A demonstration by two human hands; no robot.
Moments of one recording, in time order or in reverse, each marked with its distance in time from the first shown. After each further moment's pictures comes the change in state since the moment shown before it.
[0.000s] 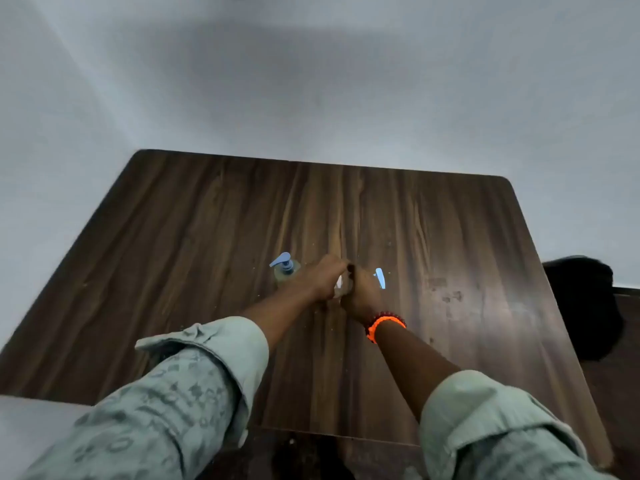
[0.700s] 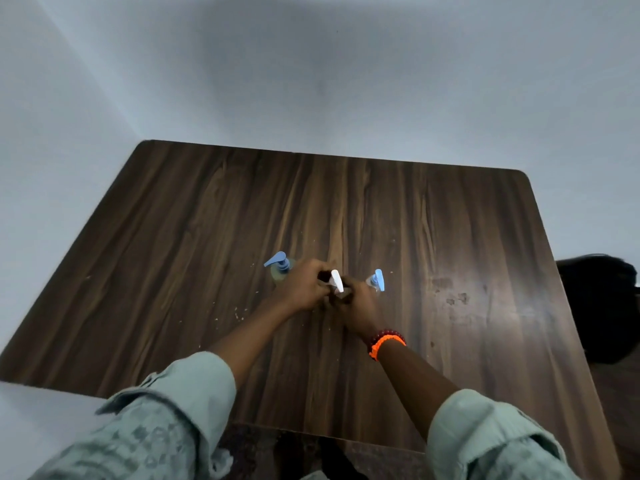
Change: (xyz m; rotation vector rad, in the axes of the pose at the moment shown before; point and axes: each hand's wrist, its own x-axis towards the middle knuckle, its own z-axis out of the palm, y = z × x) left_hand -0.027 -0.005 0.001 -0.441 0.197 -0.140; right_hand 0.001 0.034 0.026 0.240 0.015 -0.095
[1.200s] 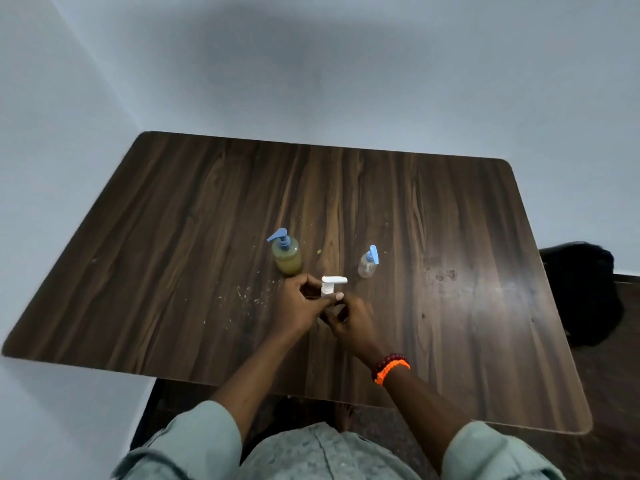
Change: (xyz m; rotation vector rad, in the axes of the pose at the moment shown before) left_hand -0.101 0.006 0.049 -0.564 0.347 -0.136; right_hand -0.094 -0.004 0.004 0.005 0.009 -0.160
